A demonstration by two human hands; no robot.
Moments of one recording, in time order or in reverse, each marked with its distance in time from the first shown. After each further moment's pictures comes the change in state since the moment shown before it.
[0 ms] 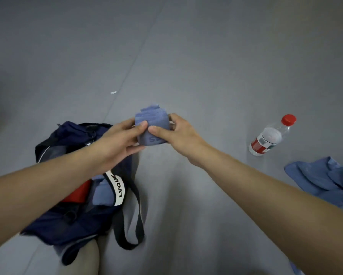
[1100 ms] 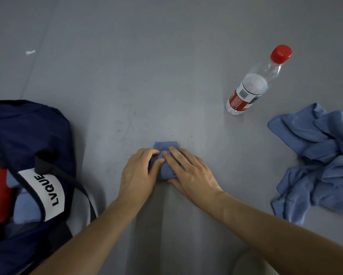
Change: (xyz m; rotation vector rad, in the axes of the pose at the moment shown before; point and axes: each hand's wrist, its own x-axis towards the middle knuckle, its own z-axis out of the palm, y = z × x) left_hand 0.077 -0.248 0.109 0.910 0.209 0.391; right_hand -0.064 0.262 -0.059 -1.266 0.179 -0.362
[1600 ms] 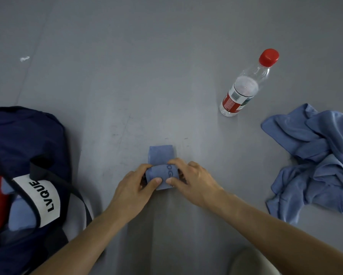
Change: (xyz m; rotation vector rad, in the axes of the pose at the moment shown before) left_hand -0.024 -0.012 -0.011 -0.197 -0.316 -0.141; right_hand -0.003 0.013 -0.014 0.533 -0.368 0.350
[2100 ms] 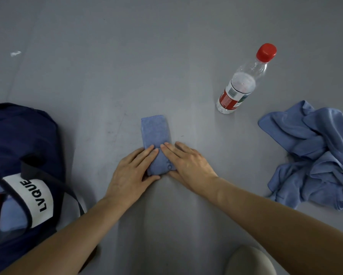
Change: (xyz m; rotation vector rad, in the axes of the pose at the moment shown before) left_hand 0.029 -0.002 0.001 0.485 0.083 0.327; right_hand 0.028 0.006 -0.009 -0.418 0.100 -0.261
